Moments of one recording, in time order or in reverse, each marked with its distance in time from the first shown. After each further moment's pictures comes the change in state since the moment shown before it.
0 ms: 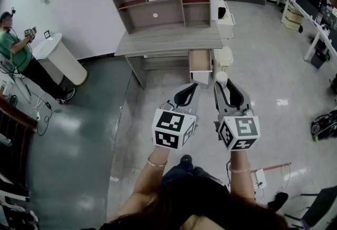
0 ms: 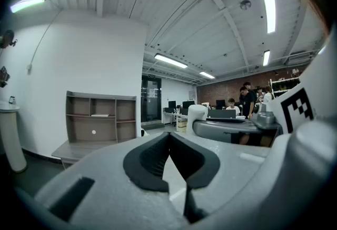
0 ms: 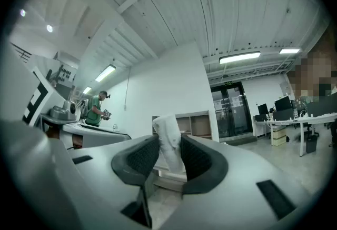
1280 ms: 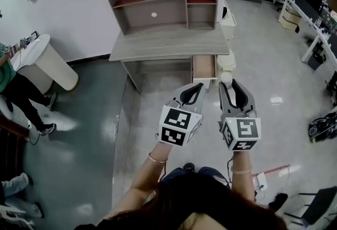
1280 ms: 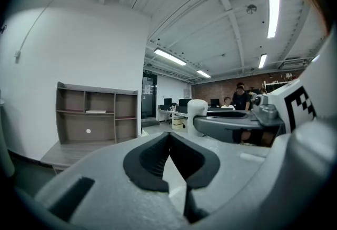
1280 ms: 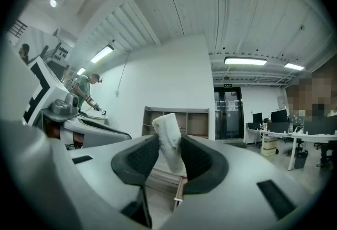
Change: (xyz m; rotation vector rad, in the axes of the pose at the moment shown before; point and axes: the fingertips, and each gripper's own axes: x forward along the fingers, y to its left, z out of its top) left arm 0.073 0.140 -0.016 -0.004 0.027 -0.089; right arm 0.149 0.022 -0.026 -0.130 0.059 -0.087
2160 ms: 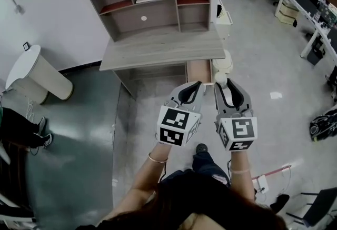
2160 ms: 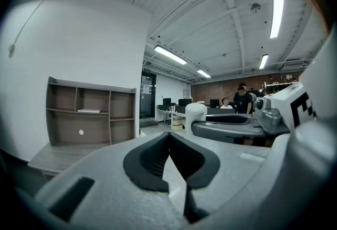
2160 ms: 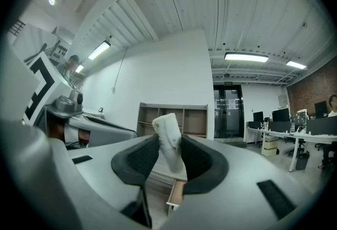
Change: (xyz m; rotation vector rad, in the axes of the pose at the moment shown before) left arm 0.095 0.028 0.001 -0.009 -0.004 -0.020; right arm 0.074 -0.051 -0.025 -0.007 0.020 -0.001
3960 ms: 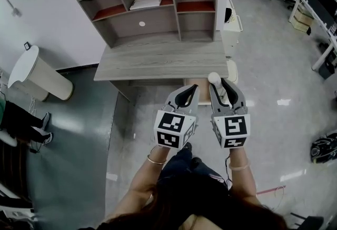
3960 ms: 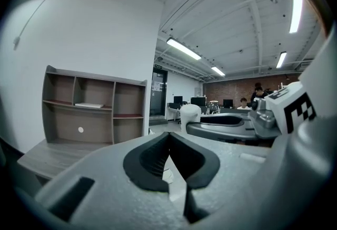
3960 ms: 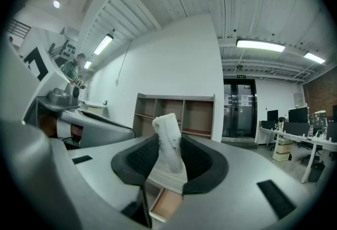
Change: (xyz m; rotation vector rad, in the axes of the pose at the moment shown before) left arm 0.171 0.079 -0.002 -0.059 0.023 0.116; right arm 0.172 -0.101 -0.038 -0.040 0.069 0.129
